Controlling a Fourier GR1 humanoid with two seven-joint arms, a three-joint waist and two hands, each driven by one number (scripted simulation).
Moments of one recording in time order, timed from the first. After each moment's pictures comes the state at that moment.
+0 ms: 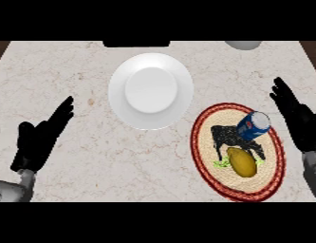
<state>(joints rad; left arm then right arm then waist) -0.11 0.49 -0.27 -1.50 0.24 0.13 0.18 -0.23 -0.52 0.20 -1.33 -0.32 -0.15 0.00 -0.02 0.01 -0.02</state>
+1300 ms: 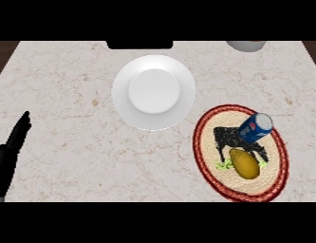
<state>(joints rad) 0.08 0.52 -0.12 -1.45 0.07 0.23 -0.15 0.32 -0.51 -0.05 -1.86 -0.53 0.14 -0.28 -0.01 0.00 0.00</state>
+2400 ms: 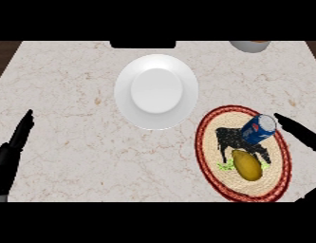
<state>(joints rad) 0.07 0.48 -0.09 -1.44 0.01 0.19 -0.16 0.03 -0.74 0.13 -1.69 -0.16 0.35 0.13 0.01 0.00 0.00</state>
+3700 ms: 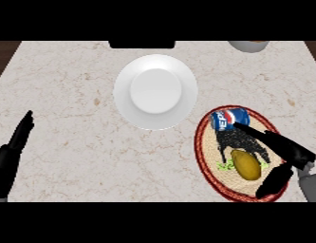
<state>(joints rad) 0.10 0.37 0.02 -1.52 -0.11 0.09 -0.11 -0.16 -0.47 0.19 -1.32 0.29 0.55 0.00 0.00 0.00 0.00</state>
